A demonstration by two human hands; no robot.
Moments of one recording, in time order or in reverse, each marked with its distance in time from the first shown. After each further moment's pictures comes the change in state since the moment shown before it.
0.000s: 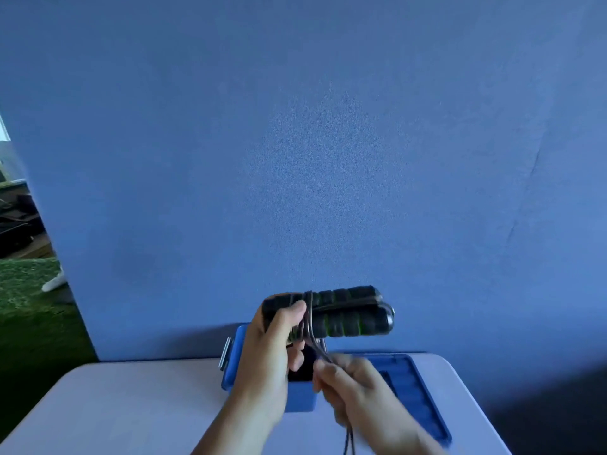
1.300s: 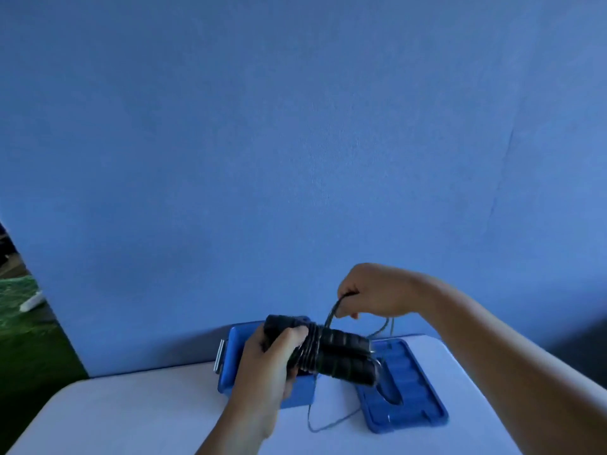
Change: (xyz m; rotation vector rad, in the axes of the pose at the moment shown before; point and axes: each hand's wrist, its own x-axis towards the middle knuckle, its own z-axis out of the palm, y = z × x) left_hand -0.002 -0.021 -0.007 0.152 0.012 -0.157; right_hand 0.063 -0.106 -0.081 -1.159 -0.190 0.074
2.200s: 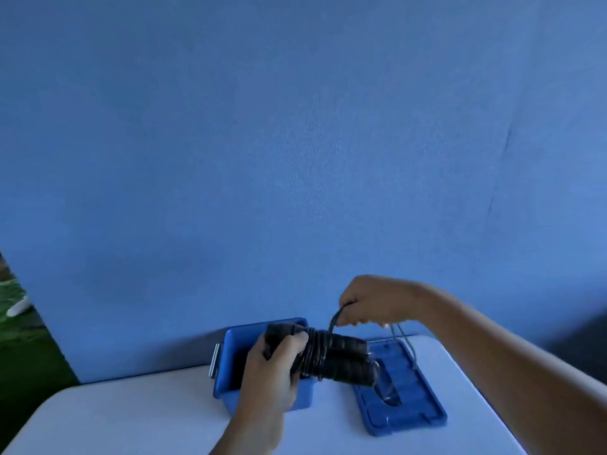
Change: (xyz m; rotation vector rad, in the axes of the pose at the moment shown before) left_hand 0.011 -0.015 0.010 -0.163 0.036 -0.056; right_hand 0.015 0.023 0.015 0.146 -0.102 0.090
